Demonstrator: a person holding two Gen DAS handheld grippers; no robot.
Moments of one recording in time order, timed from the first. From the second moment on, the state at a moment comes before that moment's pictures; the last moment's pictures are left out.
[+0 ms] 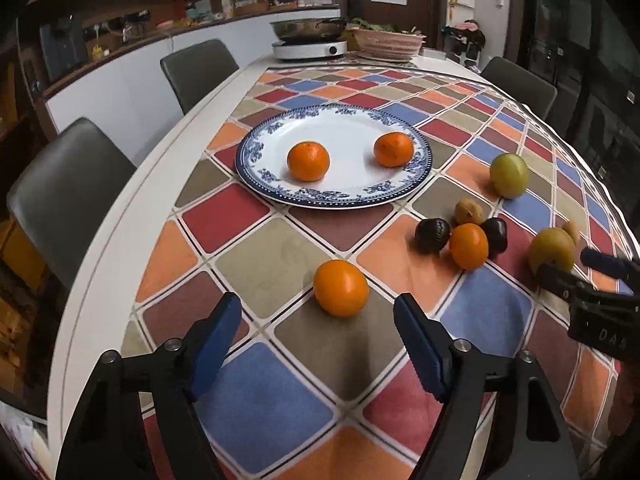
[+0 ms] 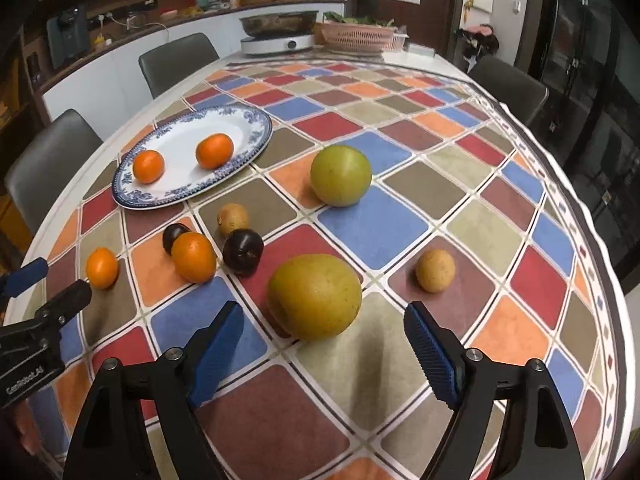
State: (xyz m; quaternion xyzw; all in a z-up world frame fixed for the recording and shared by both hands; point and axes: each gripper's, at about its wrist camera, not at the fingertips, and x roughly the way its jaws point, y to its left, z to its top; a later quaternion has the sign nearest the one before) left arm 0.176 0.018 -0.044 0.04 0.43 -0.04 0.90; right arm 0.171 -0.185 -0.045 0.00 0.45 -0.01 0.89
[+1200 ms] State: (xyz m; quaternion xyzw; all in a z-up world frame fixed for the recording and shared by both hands) left arm 0.189 0.006 -0.057 0.01 0.46 -0.06 0.89; right arm 0.181 -0.190 -0.059 0.01 0.45 0.01 0.89
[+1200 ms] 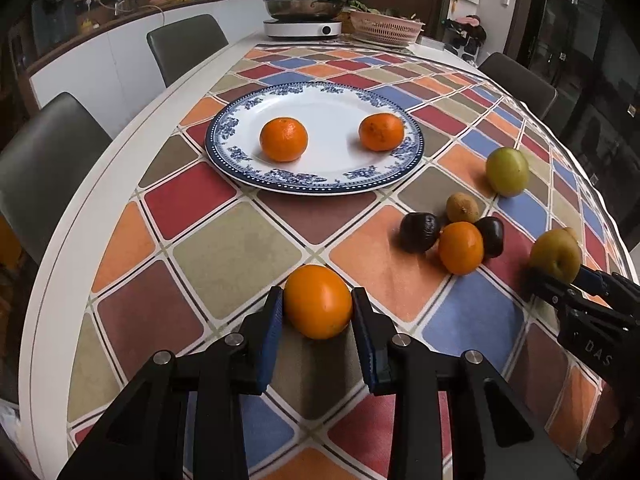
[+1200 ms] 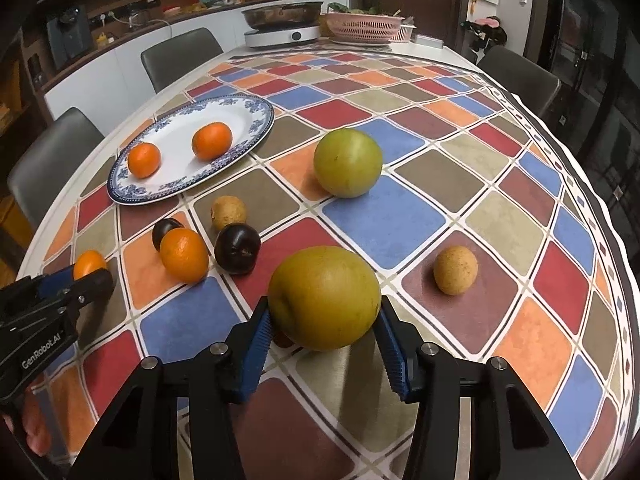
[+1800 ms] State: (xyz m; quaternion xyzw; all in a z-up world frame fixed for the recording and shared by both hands) left arm 0.142 -0.006 -0.001 0.02 0.42 -0.04 0.91; right arm 0.145 -0.187 -0.003 0.00 0.39 0.10 0.92
